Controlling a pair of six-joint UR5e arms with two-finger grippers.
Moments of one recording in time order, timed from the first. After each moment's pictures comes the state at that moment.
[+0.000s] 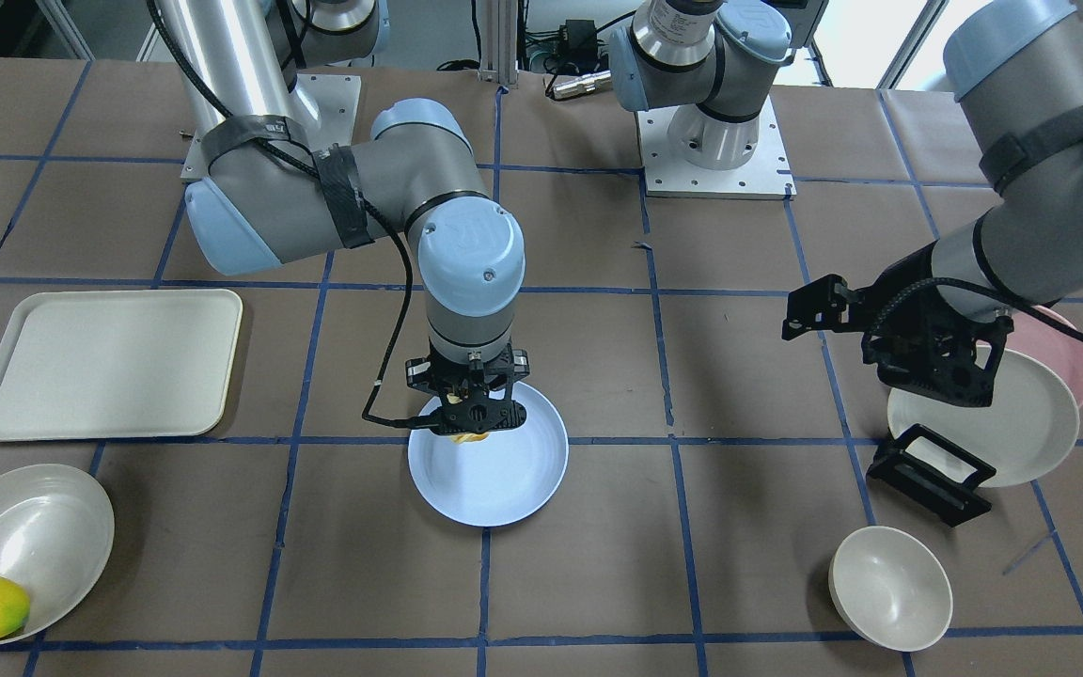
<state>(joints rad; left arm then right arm) -1.34 -1.80 -1.45 -1.72 1.45 0.40 1.95 -1.07 1.48 -1.88 -1.59 0.24</state>
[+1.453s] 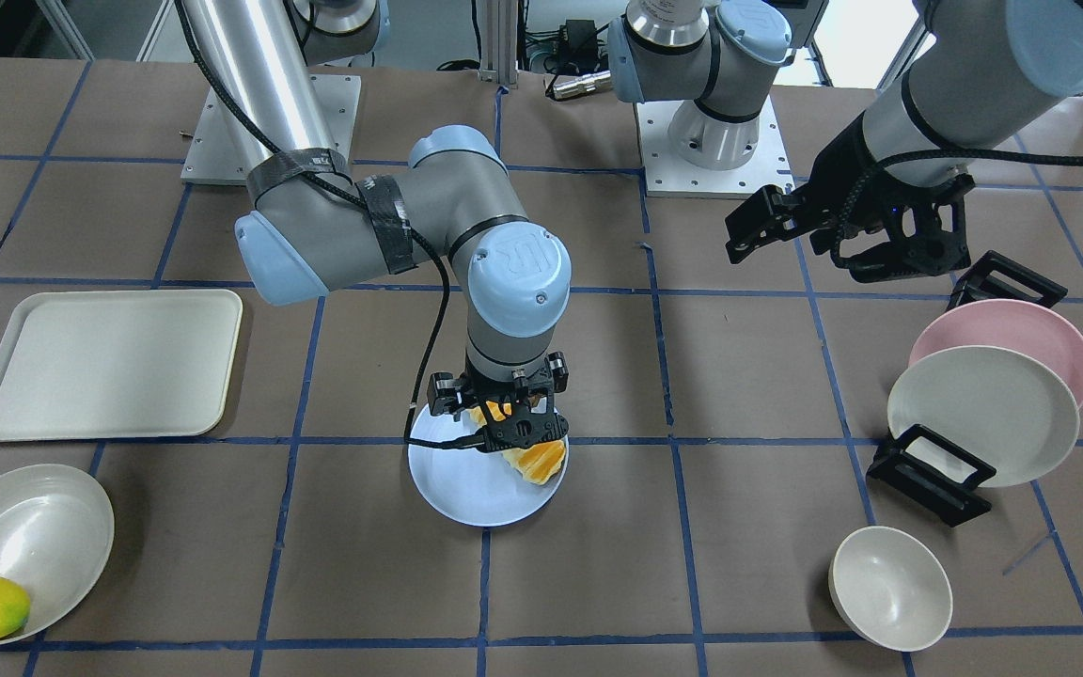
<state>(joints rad) -1.45 -1.64 -1.48 -1.80 1.45 -0.09 1.98 -1.02 1.43 -1.88 -1.61 0.19</state>
